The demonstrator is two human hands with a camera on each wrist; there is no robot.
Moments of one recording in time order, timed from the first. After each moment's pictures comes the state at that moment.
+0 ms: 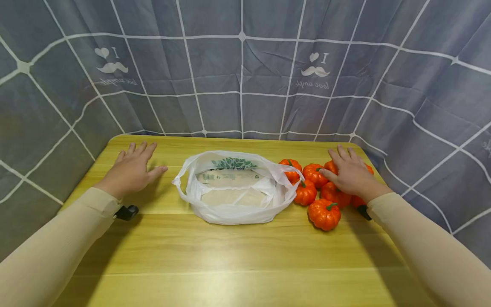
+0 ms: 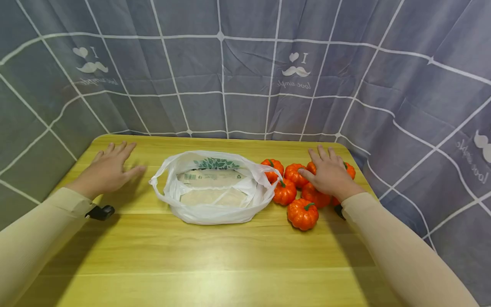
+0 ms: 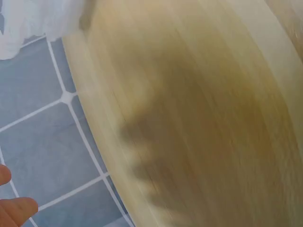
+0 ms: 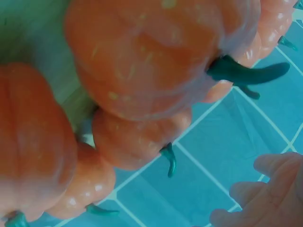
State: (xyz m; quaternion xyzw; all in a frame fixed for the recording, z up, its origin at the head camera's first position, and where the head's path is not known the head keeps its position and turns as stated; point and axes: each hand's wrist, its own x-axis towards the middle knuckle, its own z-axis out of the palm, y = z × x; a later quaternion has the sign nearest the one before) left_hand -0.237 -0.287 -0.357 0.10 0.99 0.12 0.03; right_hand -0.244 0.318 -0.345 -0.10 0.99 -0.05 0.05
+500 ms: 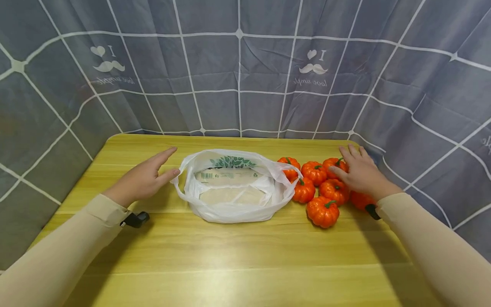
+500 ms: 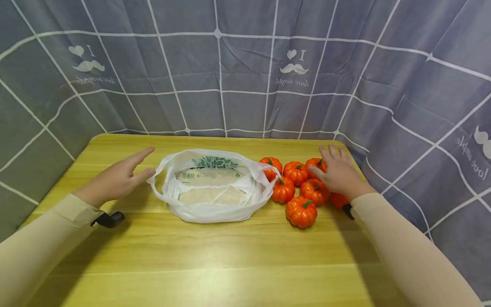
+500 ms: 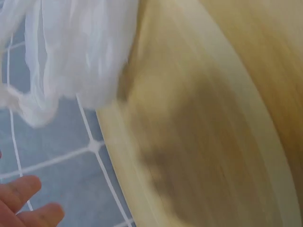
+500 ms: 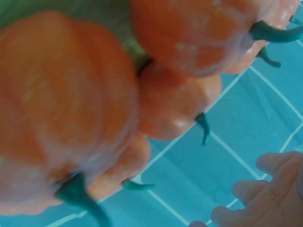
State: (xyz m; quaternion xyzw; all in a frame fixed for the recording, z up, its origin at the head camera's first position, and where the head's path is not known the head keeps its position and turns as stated) left_hand -0.215 -0.250 -0.354 0.19 0.95 0.26 0.03; right_hand -0.240 0.346 -0.342 -0.09 0.99 -0.09 0.04
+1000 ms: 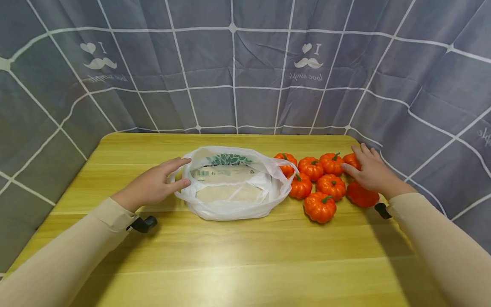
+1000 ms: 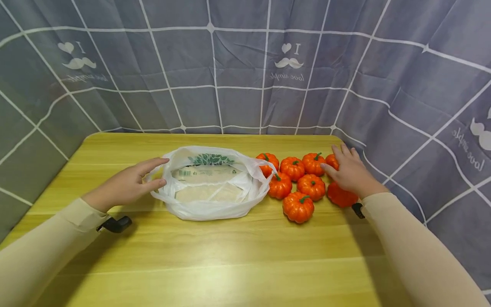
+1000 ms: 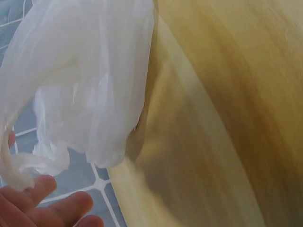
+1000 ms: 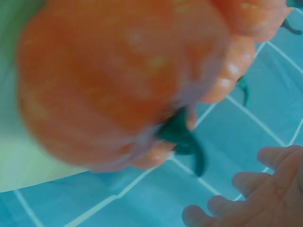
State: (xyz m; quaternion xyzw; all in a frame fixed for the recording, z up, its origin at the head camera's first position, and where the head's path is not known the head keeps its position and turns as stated) left_hand -0.208 -0.218 -0.367 0.22 0.94 0.27 0.07; right_hand -0.232 0.388 -0.349 -0.06 0.99 -0.13 0.07
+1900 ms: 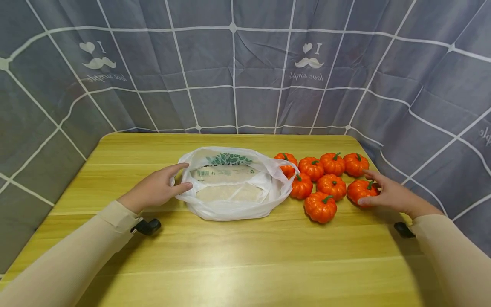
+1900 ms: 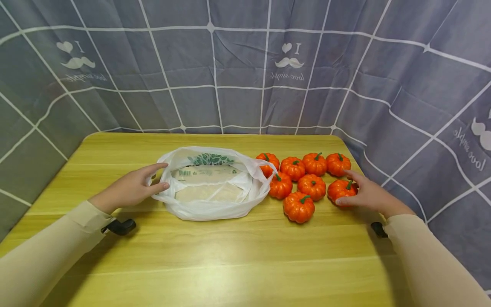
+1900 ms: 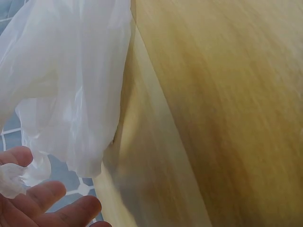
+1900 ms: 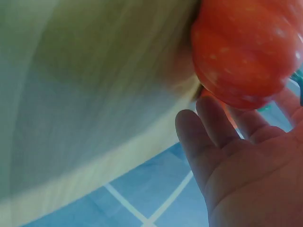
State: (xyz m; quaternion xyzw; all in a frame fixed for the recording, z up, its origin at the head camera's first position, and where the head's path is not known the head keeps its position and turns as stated) left_hand -0.210 -0.214 -0.381 0.17 0.94 0.27 0.09; right_hand -0.192 0.440 -0.382 -0.08 0.96 -0.26 0.12
